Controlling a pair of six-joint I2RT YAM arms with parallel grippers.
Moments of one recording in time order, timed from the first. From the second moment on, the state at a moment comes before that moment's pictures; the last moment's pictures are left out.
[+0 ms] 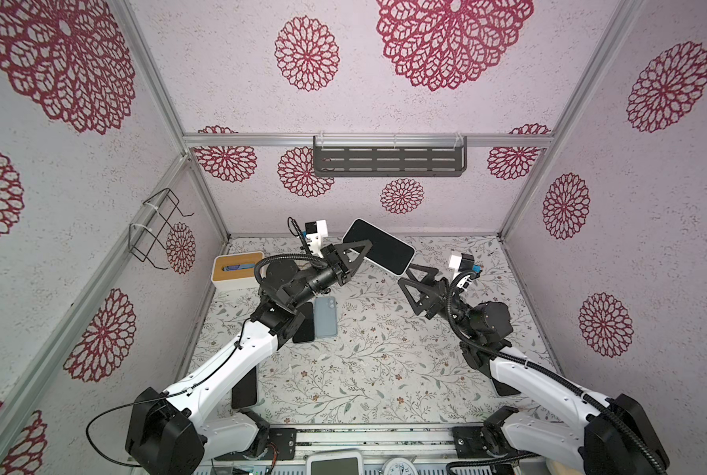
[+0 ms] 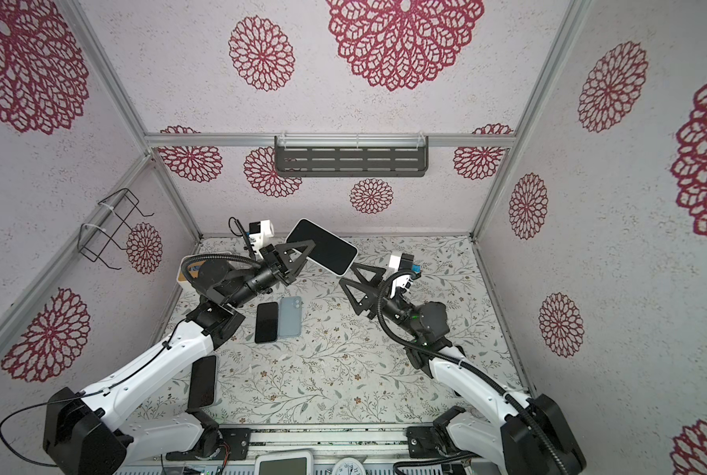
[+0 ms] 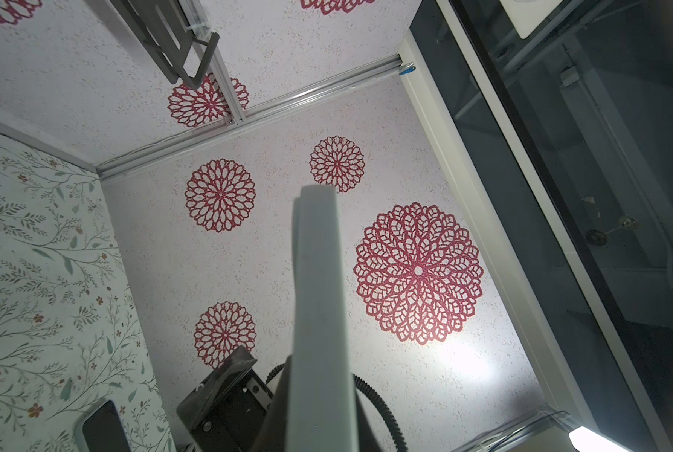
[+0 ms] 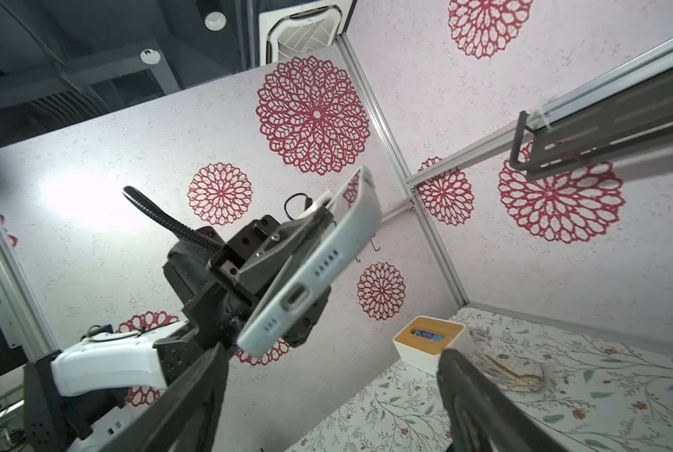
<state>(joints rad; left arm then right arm) -0.56 1.24 1.00 0.54 0.43 -1.40 0.57 1.12 0.60 1.05 -0.48 0.80</state>
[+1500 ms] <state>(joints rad) -0.57 1.33 1.11 0.31 0.41 -1.40 0.57 1.13 0.63 0.86 -0.50 0.46</state>
